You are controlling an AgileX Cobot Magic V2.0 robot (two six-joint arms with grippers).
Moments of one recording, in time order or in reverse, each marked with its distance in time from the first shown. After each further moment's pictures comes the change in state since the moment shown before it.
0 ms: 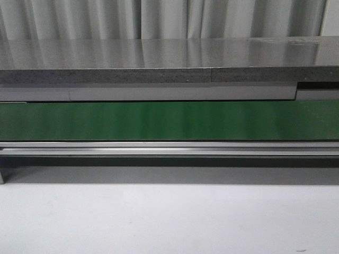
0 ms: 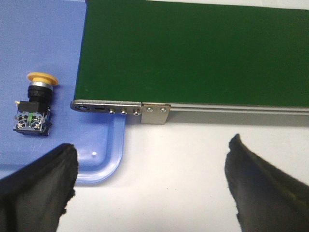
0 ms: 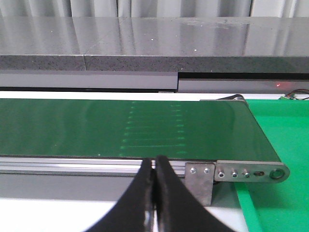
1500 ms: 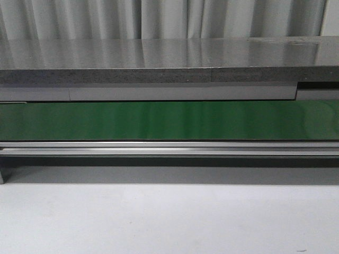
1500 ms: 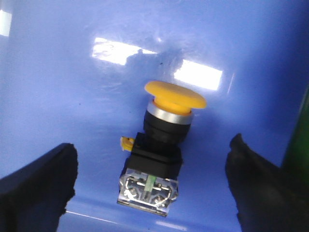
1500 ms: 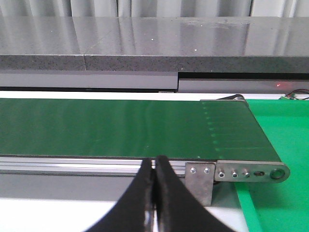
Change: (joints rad) left arm 0.338 0.952 -0.466 0.063 0.057 0.128; right arm 0.000 0.000 0.000 0.000 0.000 0.000
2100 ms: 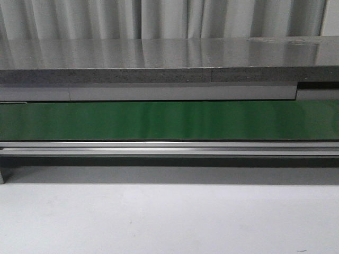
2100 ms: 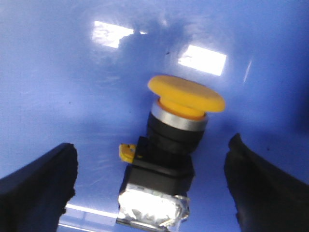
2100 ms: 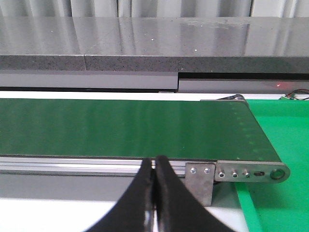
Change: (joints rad) left arm 0.000 0.068 -0.005 0.008 -0.007 0.002; right arm 0.000 0.000 0.000 0.000 0.000 0.000
